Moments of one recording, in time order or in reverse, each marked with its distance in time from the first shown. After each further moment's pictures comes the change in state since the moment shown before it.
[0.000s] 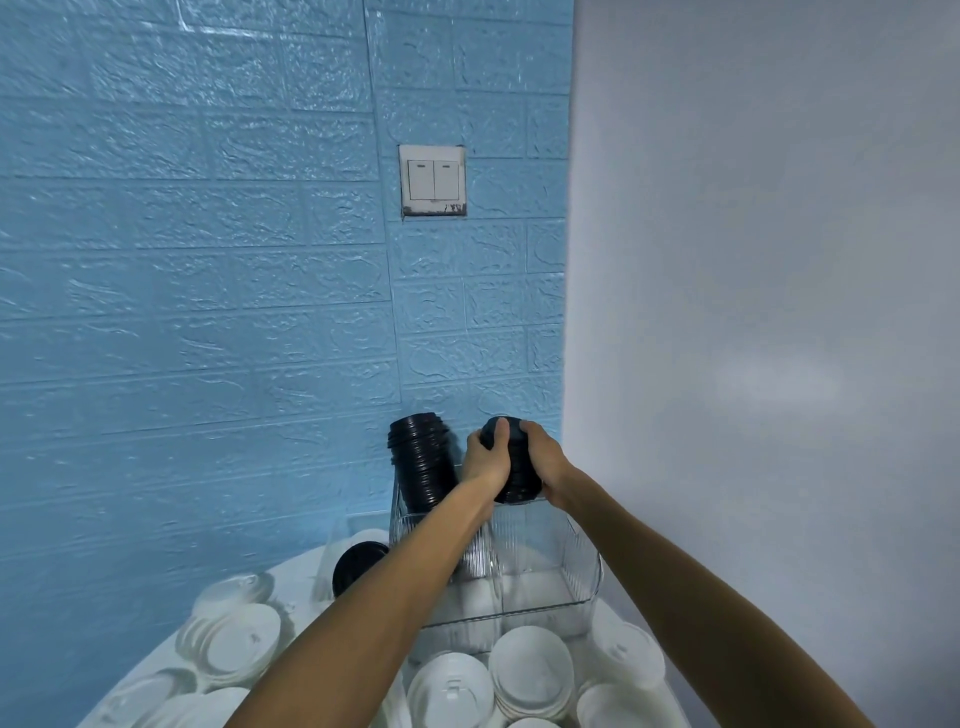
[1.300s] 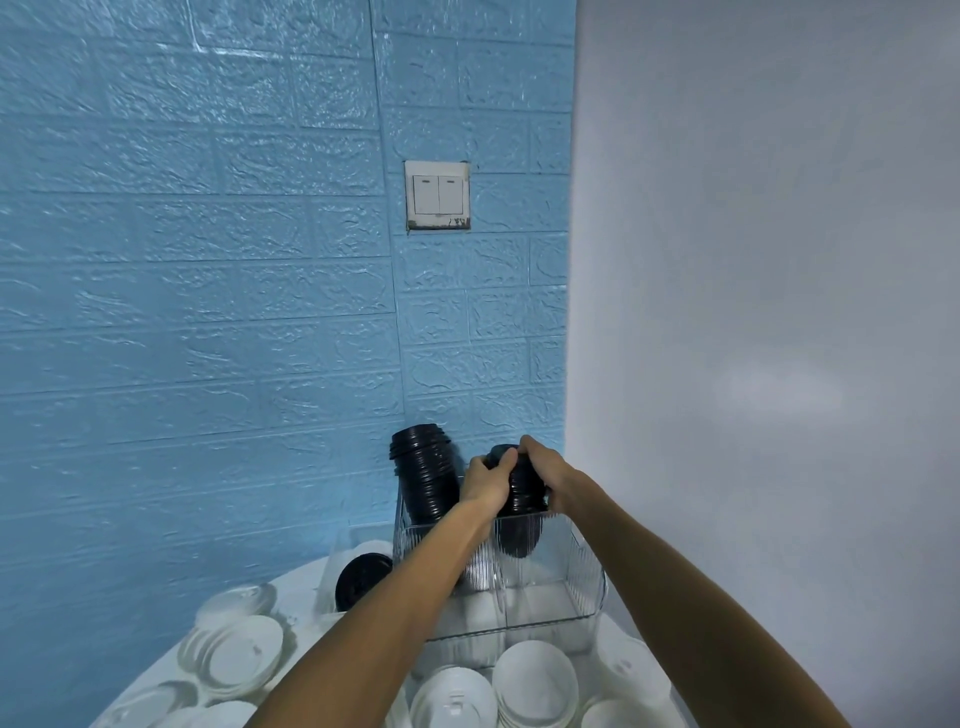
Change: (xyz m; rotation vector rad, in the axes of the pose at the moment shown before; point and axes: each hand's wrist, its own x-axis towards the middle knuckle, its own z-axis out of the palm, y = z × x) left_hand 0.003 -0.011 -0.006 0.034 -0.056 -0.017; right_hand -0.001 -0.010 -0.005 -0.047 -0.024 0.141
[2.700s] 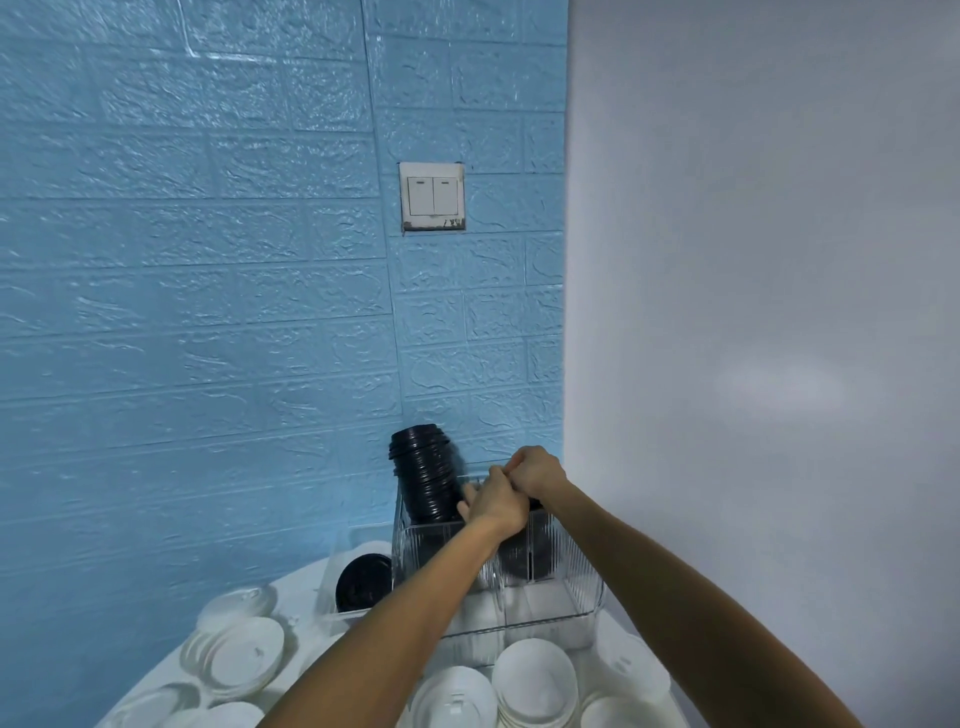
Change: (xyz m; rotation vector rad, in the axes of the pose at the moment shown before) left_hand -0.027 -0.002 0.013 0.756 -0.029 0.097; right_hand 0.019 0.008 0.012 -0.727 0.232 -0.215
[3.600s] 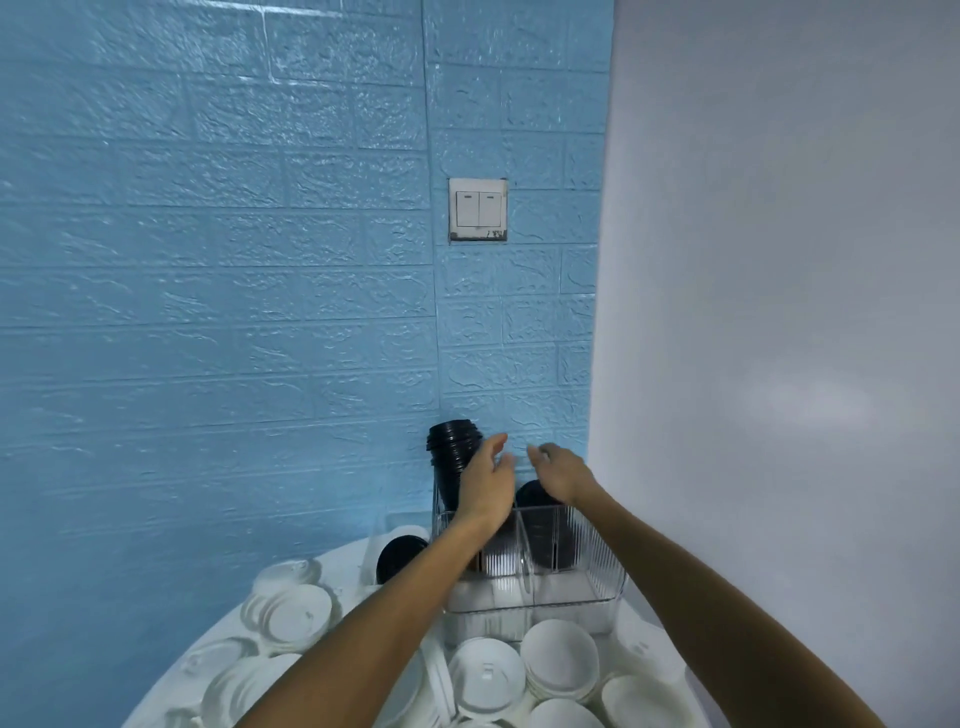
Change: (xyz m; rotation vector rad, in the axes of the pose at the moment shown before) left_hand -0.055 -0.026 -0.058 -0.564 0.204 0.210; right_hand -0.042 -0.010 -0.009 -0.064 -0.014 -0.126
